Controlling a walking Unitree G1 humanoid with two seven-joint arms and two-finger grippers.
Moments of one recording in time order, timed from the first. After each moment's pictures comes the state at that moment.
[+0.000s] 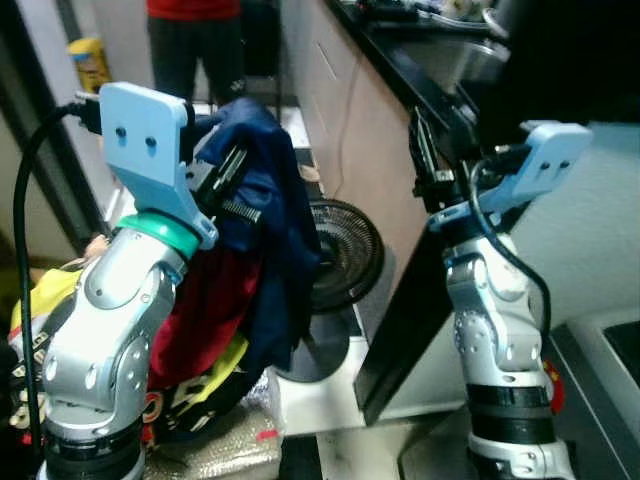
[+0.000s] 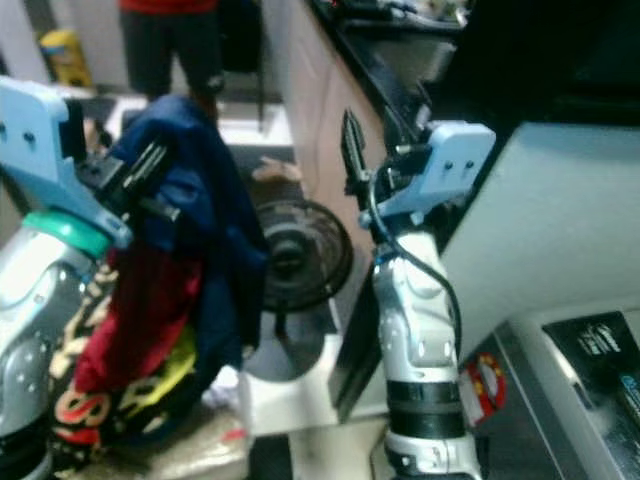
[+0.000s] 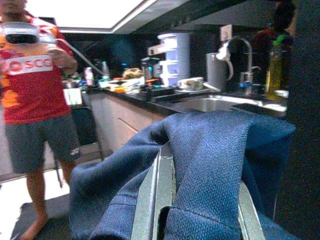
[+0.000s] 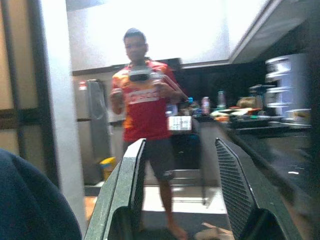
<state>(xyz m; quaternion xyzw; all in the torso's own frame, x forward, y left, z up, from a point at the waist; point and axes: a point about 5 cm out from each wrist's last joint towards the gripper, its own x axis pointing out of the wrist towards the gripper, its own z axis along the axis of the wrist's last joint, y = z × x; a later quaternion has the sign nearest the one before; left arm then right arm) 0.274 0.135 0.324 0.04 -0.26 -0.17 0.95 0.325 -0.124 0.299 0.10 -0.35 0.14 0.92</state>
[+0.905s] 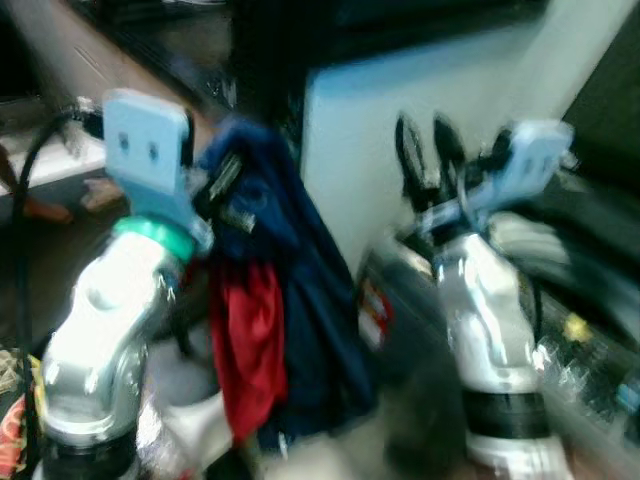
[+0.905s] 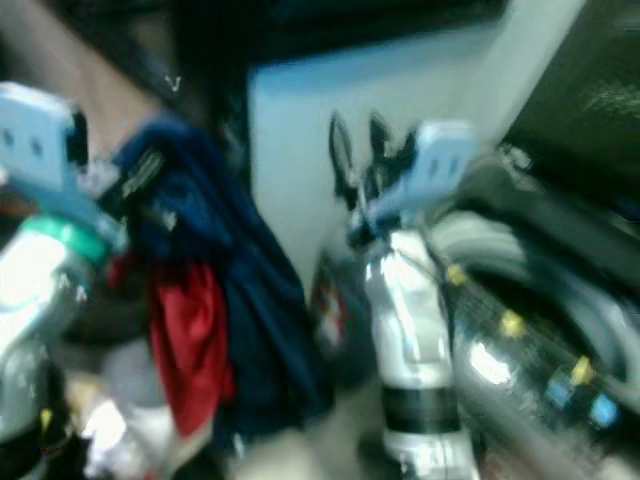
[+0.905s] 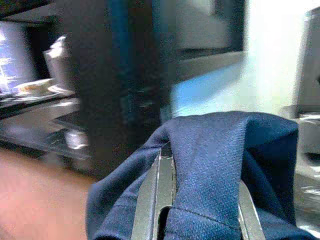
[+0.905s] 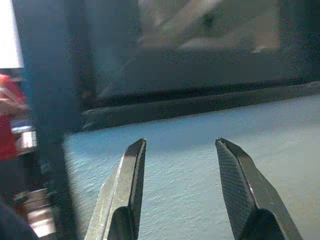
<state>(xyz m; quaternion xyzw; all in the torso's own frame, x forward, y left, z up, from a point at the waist) 0.277 0.135 0.314 0.05 -0.23 -0.18 0.96 0.327 -0.127 0.297 0.12 -0.33 0.13 0.93</state>
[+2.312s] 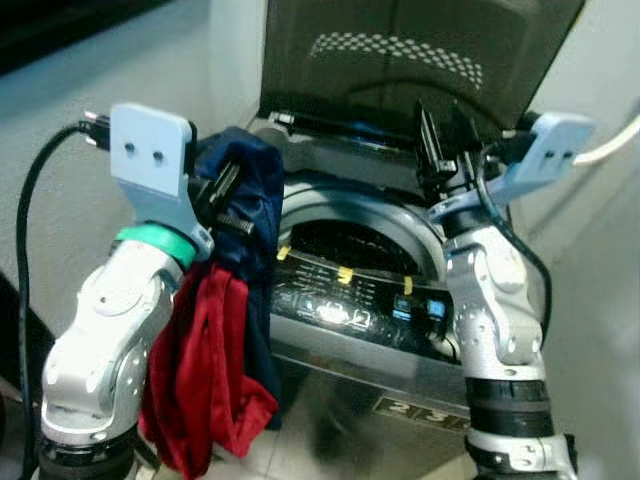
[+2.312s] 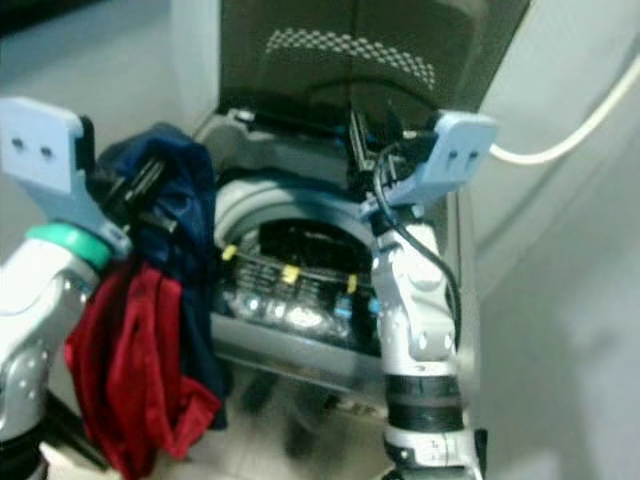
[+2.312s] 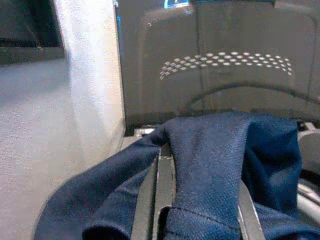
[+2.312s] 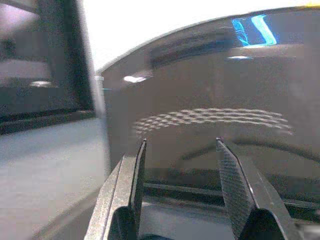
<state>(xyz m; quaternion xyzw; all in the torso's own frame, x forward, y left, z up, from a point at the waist) 0.280 0.146 0.308 0.05 -0.22 -0.14 0.97 0.329 -0.129 0.301 0.14 -0.33 0.11 0.93</state>
